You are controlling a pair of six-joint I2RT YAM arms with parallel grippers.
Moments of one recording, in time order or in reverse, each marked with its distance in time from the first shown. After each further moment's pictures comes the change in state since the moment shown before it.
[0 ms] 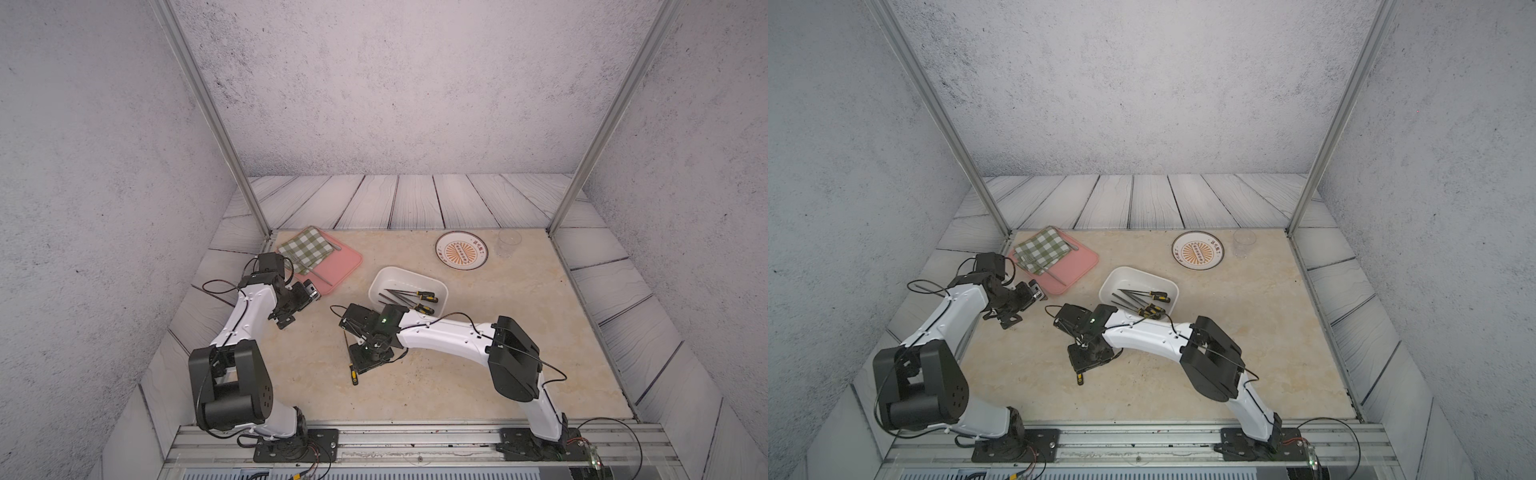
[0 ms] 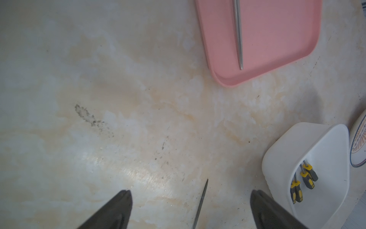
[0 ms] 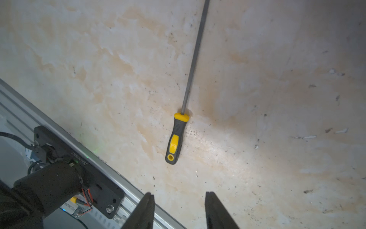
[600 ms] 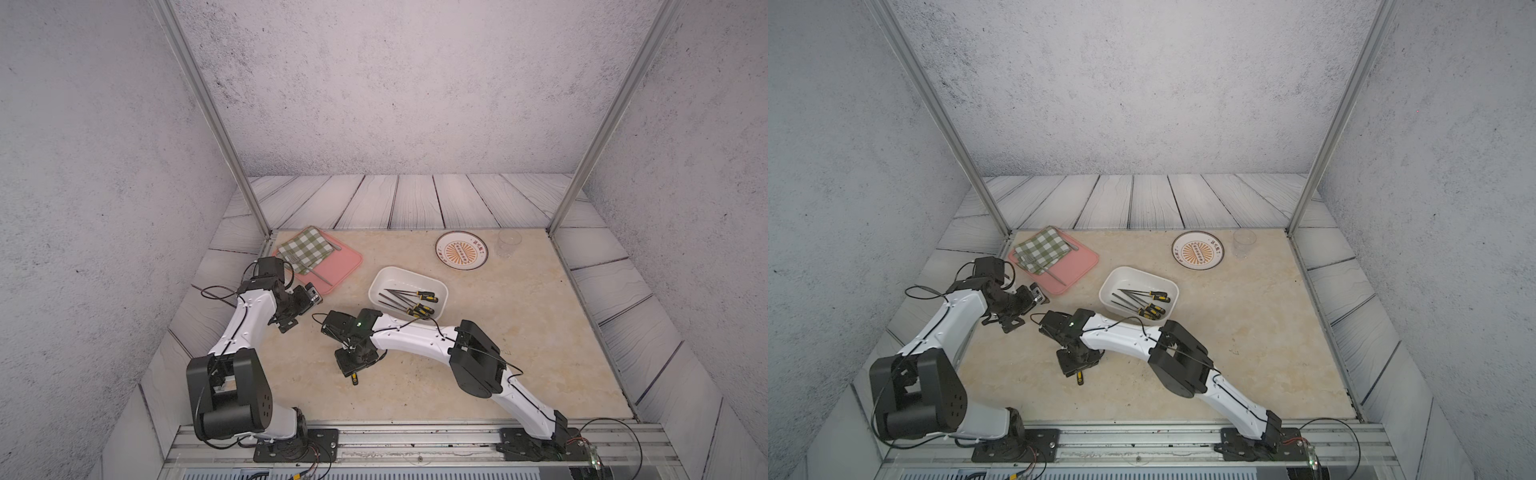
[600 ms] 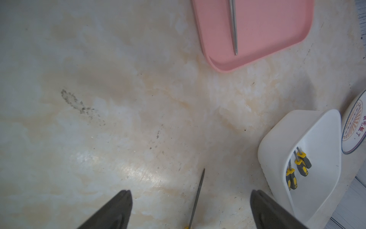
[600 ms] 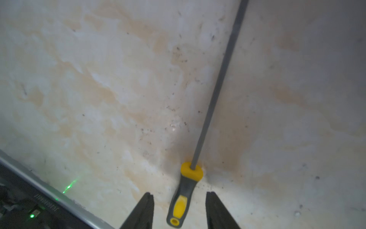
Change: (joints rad) left arm 0.003 -0.037 -0.041 0.005 0.050 0.003; right arm 0.021 0.286 0.294 -0.106 0.026 -0.032
